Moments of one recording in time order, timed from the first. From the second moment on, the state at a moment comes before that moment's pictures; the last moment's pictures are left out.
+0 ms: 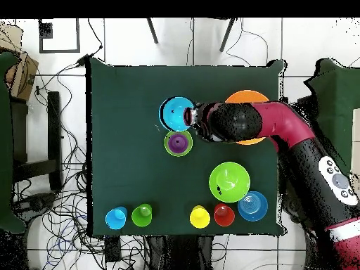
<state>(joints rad) -0.99 -0.52 1.01 1.62 -0.57 0.81 1.77</state>
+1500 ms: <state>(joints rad) -1.00 -0.43 1.00 1.62 -0.62 0.81 1.77</state>
